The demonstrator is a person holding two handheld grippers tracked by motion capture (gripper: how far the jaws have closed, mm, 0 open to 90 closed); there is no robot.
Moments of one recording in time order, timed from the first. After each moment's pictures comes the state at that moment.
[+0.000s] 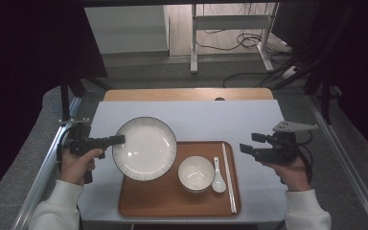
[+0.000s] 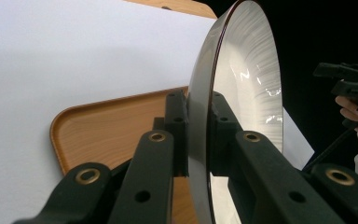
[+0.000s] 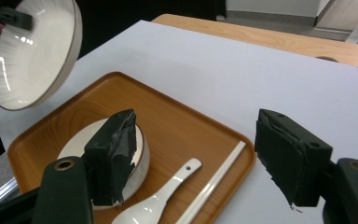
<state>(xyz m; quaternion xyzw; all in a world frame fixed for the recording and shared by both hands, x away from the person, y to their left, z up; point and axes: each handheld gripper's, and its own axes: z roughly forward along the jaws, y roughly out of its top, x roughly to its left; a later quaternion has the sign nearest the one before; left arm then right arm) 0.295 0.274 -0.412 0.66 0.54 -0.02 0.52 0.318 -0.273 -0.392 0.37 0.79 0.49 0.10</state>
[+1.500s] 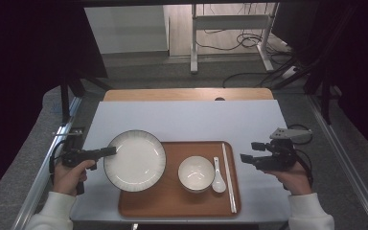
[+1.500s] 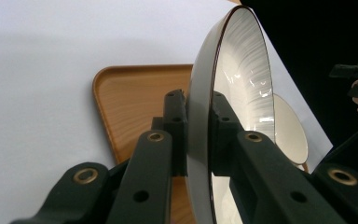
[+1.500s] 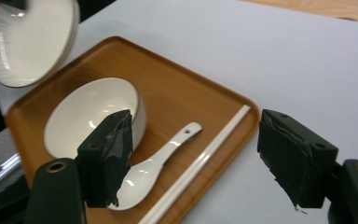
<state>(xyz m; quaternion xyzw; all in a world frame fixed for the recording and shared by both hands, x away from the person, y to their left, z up) 0.278 0.301 -0.448 0.66 0.57 -0.03 0.49 0.319 -0.279 -0.417 0.36 0.81 0.46 0.07</state>
